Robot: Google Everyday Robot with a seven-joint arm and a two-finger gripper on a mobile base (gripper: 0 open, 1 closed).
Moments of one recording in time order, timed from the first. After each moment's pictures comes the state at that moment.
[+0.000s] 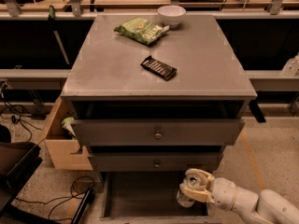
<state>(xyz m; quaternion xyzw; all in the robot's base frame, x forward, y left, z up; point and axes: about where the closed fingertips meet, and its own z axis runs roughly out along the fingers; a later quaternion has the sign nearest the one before) 0.442 -0.143 0.551 -0.31 0.65 0.43 0.55</state>
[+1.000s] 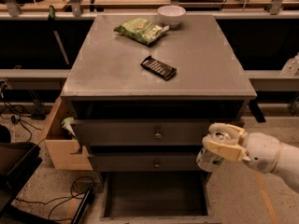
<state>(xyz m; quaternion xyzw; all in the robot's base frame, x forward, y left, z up) 0.461 -0.179 0.775 -0.30 0.66 0.40 0.56</state>
